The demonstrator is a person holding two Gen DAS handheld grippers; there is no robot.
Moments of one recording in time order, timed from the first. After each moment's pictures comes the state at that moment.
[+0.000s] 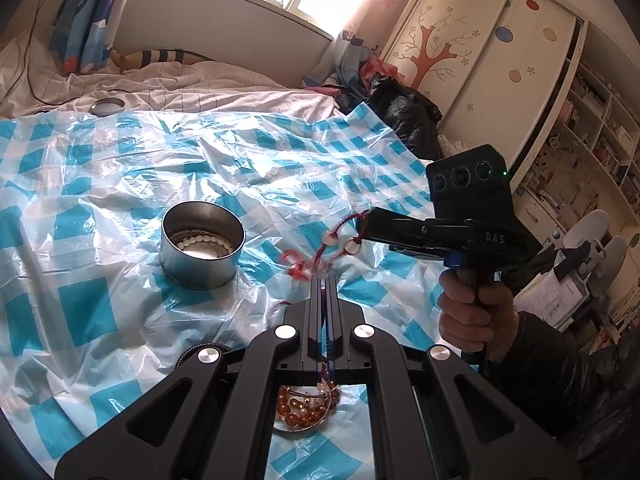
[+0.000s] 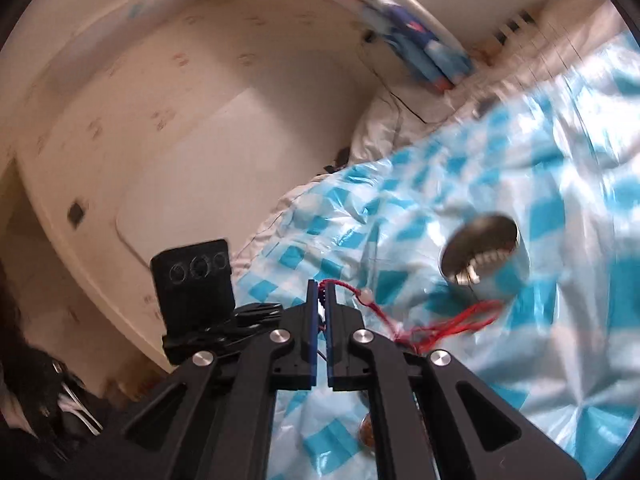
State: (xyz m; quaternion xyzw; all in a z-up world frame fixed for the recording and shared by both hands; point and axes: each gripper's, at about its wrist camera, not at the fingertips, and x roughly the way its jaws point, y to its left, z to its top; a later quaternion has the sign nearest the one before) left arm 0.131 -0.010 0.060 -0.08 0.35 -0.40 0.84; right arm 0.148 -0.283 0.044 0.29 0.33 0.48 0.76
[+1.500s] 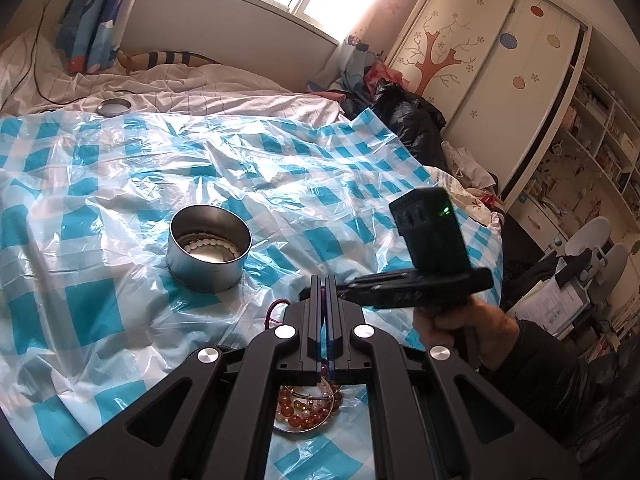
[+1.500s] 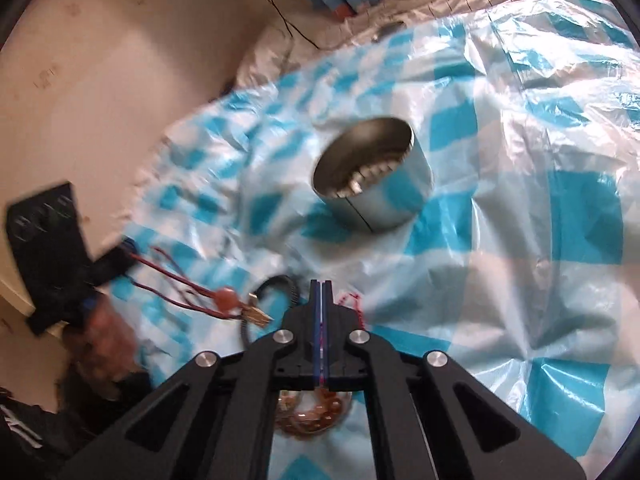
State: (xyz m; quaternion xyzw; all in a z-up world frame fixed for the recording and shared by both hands) left arm 0.132 -0.003 0.063 -0.09 0.35 -0.40 0.84; right arm 0.167 -0.262 -0.016 0.20 0.50 0.34 0.77
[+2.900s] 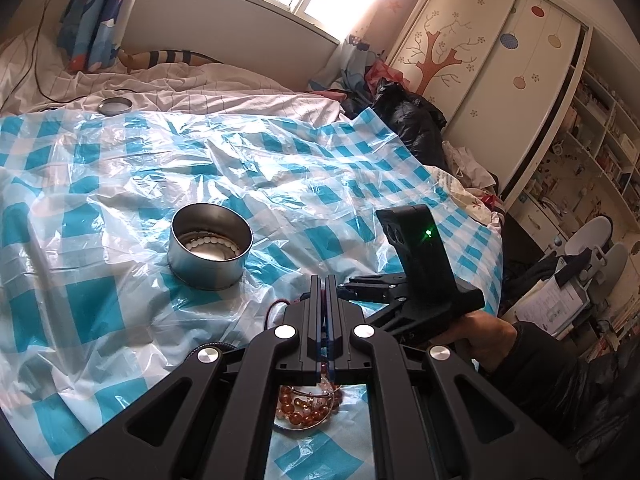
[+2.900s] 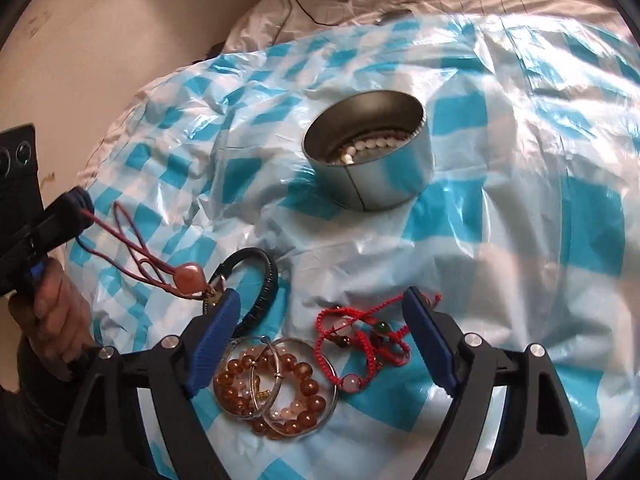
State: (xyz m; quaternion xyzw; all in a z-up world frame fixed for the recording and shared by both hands) left arm 0.132 -0.005 0.060 -0.09 0.35 -0.39 0.84; right arm 0.163 -0.228 -0.031 0.11 0.53 0.31 0.78
